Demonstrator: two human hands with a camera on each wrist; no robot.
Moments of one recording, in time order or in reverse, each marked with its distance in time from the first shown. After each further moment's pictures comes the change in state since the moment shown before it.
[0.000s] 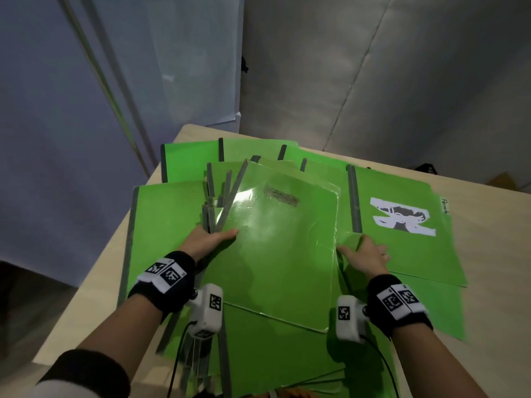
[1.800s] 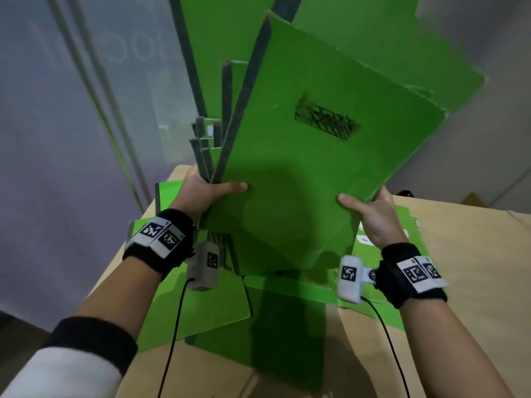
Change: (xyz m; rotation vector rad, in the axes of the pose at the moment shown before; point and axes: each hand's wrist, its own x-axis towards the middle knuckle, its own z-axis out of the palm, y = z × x) left_hand -0.082 0.120 -0.025 -0.284 0.062 0.708; right_hand -0.064 -0.053 -0.112 1.043 -0.028 -0.550
